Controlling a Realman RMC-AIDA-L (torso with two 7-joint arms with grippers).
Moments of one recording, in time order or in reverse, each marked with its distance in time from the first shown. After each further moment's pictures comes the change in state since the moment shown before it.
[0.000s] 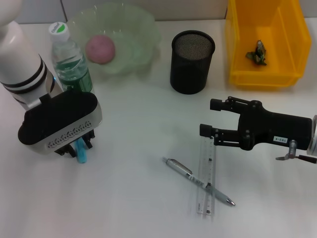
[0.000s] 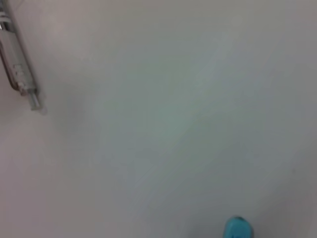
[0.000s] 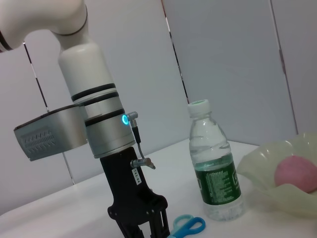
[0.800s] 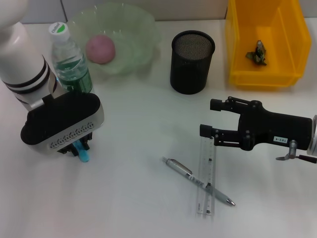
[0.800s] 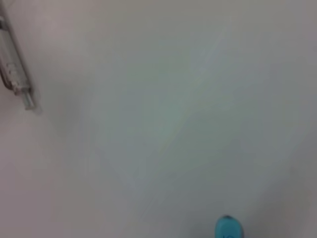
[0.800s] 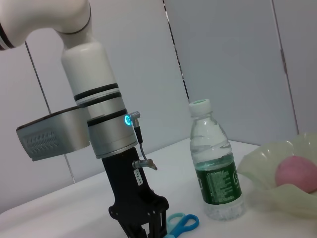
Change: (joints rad) left arm -0.016 -0.004 0.007 -0.023 0.012 -0.005 -0.005; right arm -0.002 0.000 -0.004 -0.006 0.000 0.000 -0.001
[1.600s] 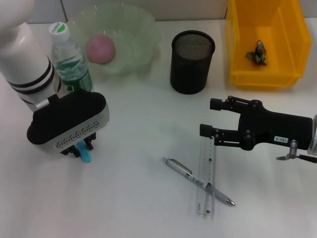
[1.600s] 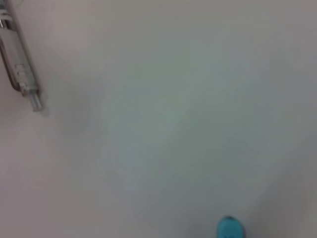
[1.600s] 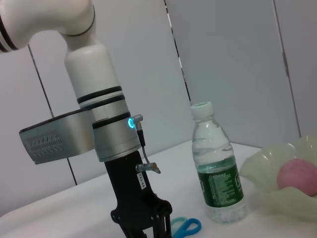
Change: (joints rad) left arm -0.010 -0.006 0.011 -0.003 0.001 -0.001 -0.037; right arm 0.001 0.000 0.005 0.000 0.000 -0.009 -0.002
